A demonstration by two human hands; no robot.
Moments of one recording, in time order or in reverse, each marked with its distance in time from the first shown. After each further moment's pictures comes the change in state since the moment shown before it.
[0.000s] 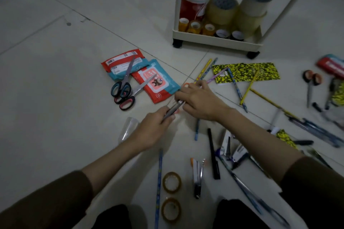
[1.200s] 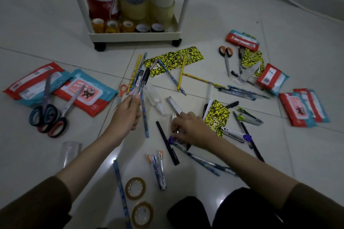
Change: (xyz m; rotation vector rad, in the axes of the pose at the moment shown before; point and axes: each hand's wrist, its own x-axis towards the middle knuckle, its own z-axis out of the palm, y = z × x) left_hand 0.044 0.051 0.048 -0.524 -0.143 -0.063; right_hand -0.146 -0.022 0.023 0.285 -0.202 0.742
